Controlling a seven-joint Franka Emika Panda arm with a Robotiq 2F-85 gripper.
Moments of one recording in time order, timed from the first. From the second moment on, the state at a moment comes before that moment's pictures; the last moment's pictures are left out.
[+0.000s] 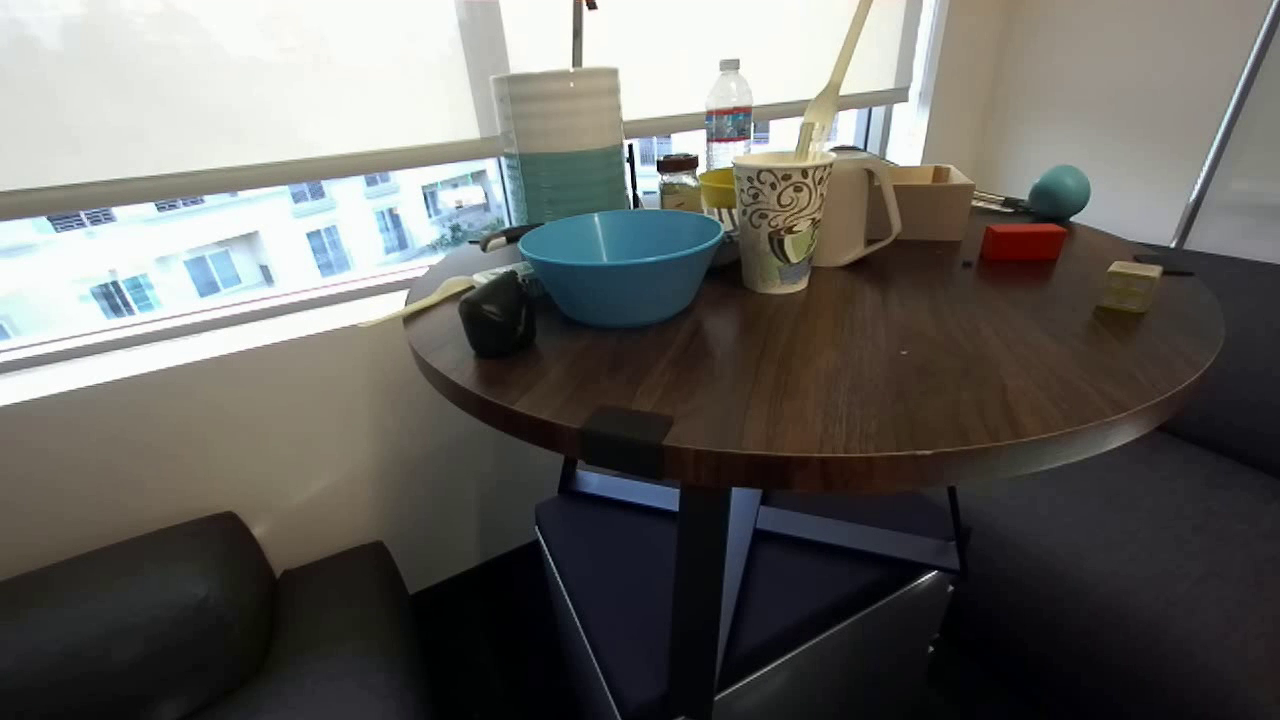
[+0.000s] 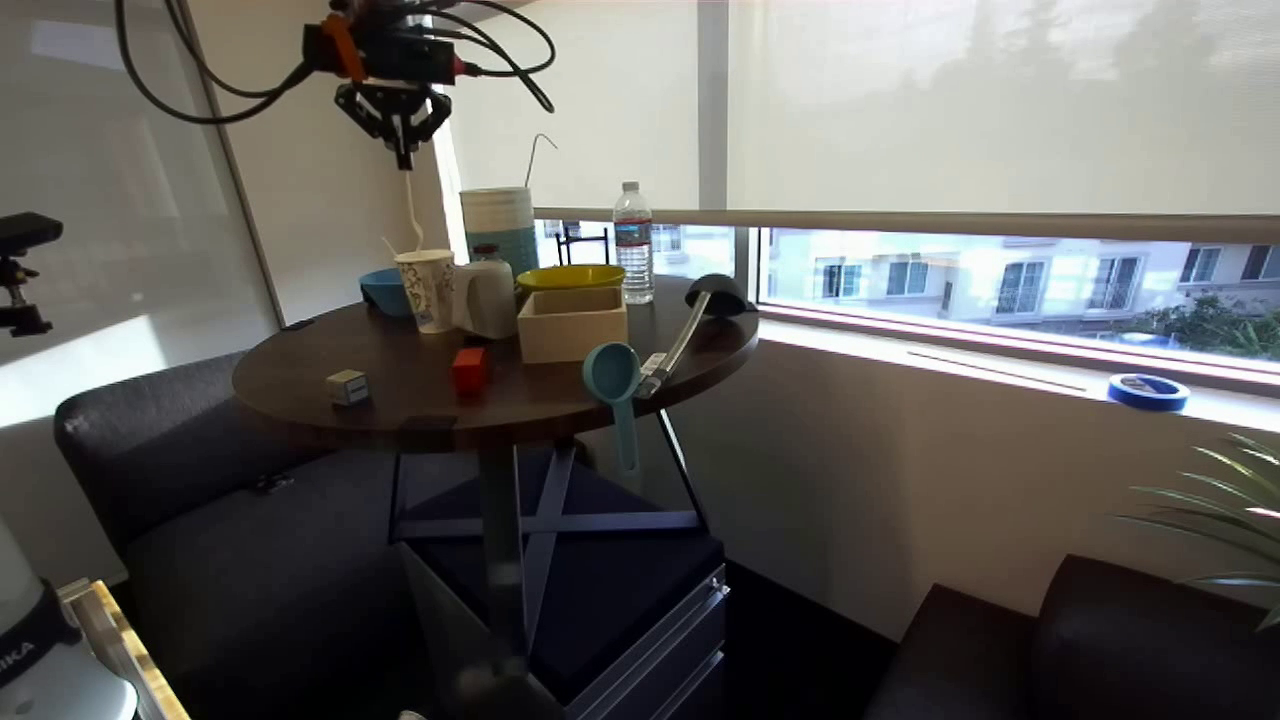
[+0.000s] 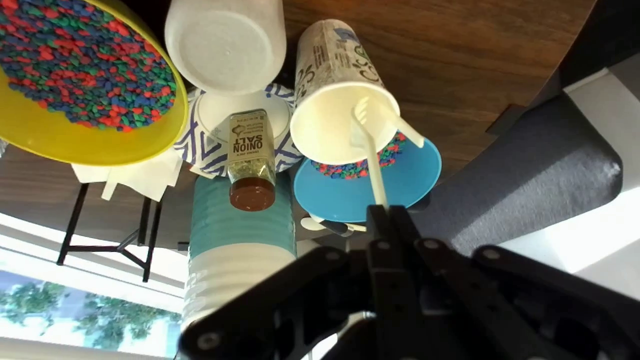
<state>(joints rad) 0.11 -0.43 -0.18 -2.16 0.47 1.98 -1.03</state>
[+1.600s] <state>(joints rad) 0.02 -0.43 -0.22 -2.31 0.85 2.03 -0.70</state>
